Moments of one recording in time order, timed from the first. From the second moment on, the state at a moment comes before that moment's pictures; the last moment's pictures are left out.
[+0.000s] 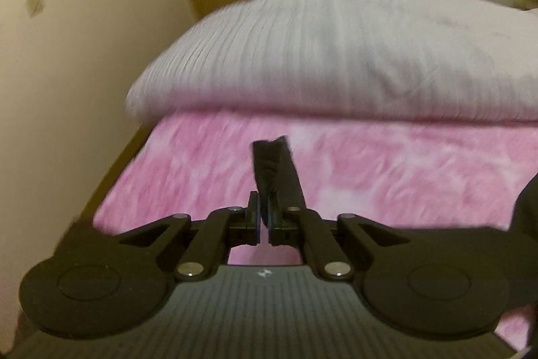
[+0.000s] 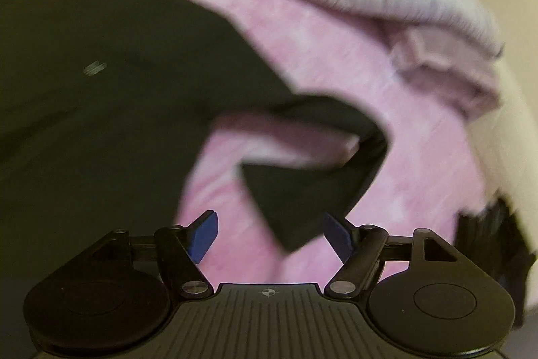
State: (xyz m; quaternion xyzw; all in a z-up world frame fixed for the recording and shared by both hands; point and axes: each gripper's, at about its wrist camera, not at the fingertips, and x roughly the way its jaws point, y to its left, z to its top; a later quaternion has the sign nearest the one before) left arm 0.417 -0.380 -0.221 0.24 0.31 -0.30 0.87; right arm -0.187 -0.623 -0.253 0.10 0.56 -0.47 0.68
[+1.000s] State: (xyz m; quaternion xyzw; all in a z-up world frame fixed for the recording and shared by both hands) left arm 0.085 -0.183 -0.306 0.32 0.38 -0.60 0.63; right arm -0.354 -0.482 -0.296 0.43 0.40 -0.24 0.77
